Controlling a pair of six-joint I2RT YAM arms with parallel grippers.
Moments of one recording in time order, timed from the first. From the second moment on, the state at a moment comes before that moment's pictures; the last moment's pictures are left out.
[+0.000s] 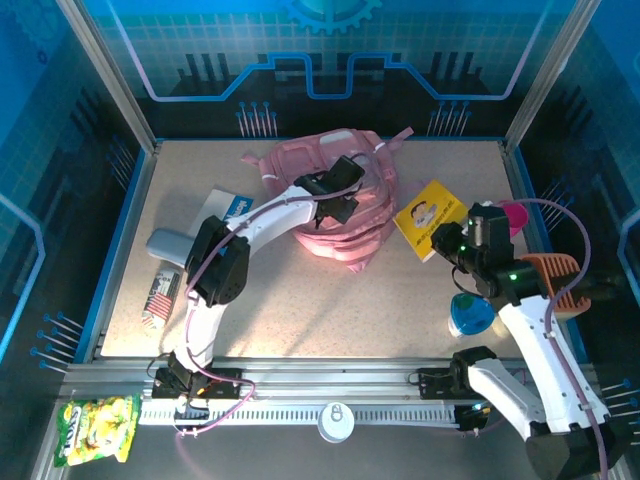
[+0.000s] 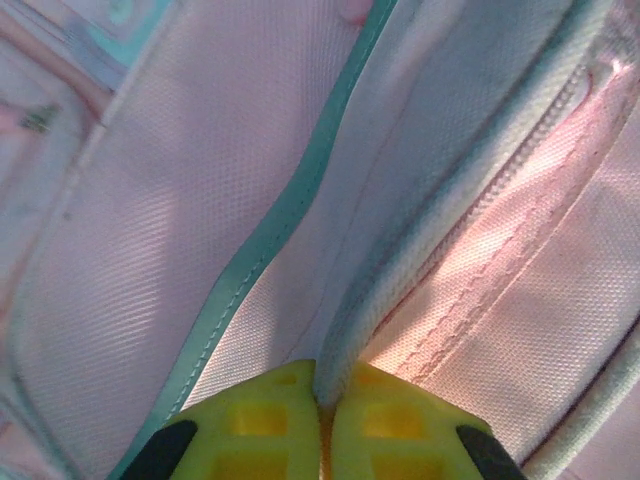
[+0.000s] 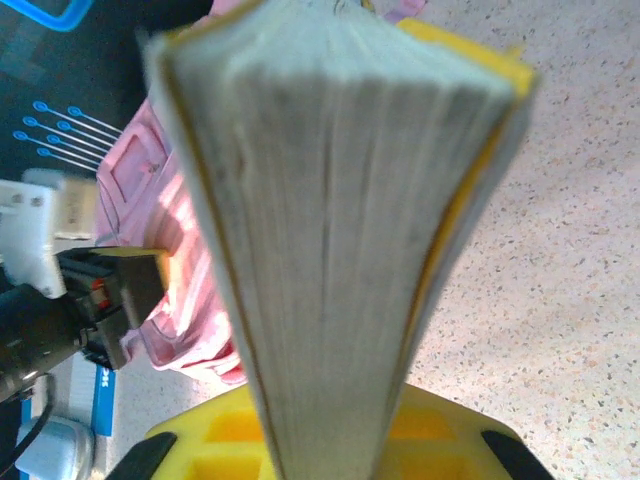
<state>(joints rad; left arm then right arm) -0.65 2.10 1.82 -0.67 -0.25 -0.01 0.18 0.82 0.89 -0.73 -0.03 0.82</state>
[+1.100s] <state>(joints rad) -0.63 1.87 1.71 -0.51 -0.18 -0.18 0.37 1.59 0.85 0.19 -0.09 1.16</state>
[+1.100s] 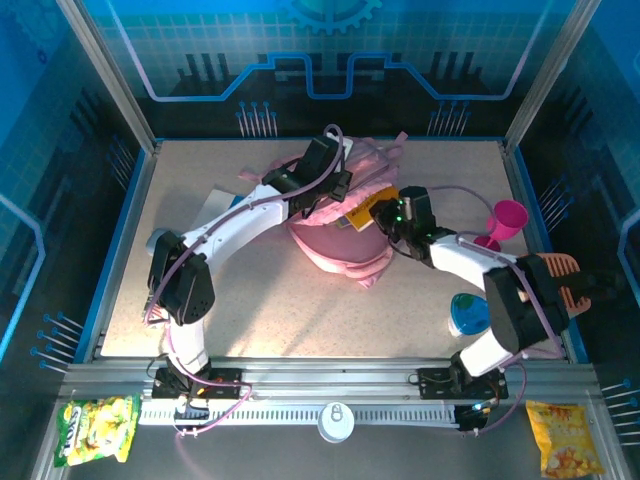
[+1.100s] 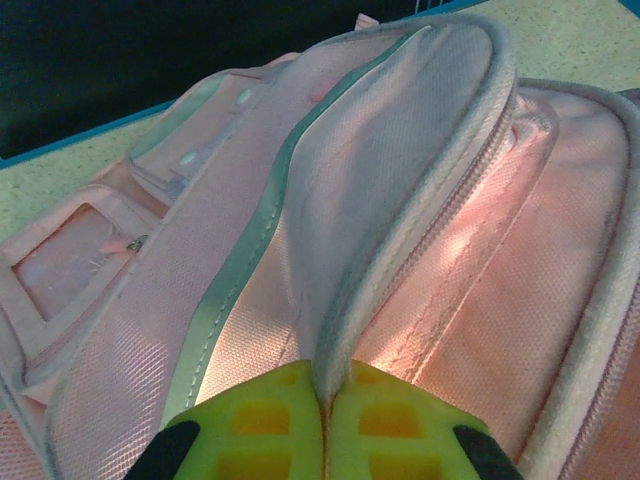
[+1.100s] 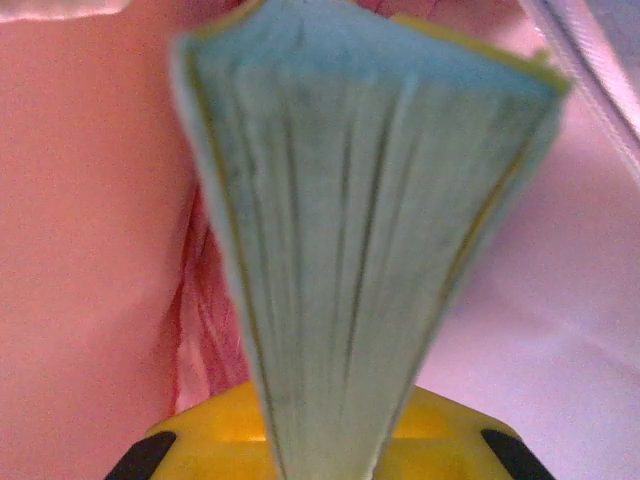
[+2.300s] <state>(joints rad) -0.57 1.87 1.58 -0.44 0.05 -0.36 0.41 0.93 0.69 -0.32 0.17 1.01</state>
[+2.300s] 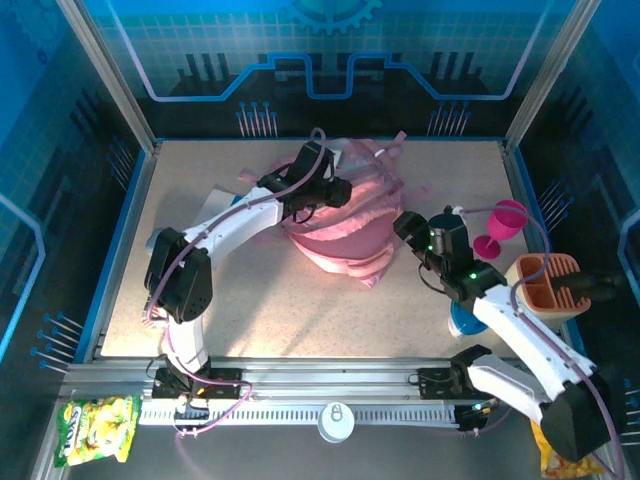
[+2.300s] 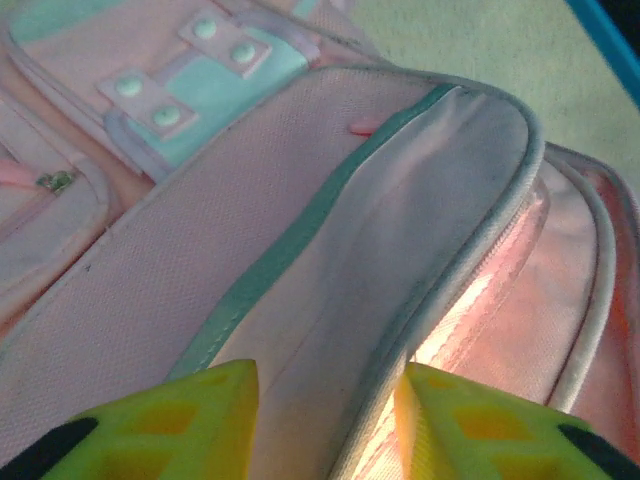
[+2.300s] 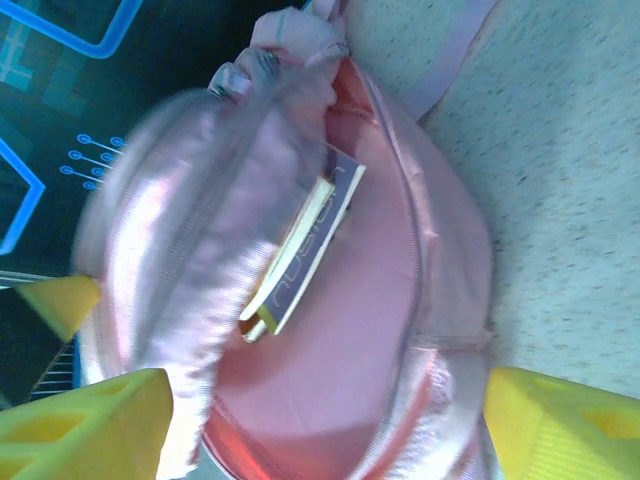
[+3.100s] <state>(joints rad) -0.18 1.60 1.06 -0.45 0.01 -0.56 0.47 1.15 0.84 -0.36 0.05 0.81</state>
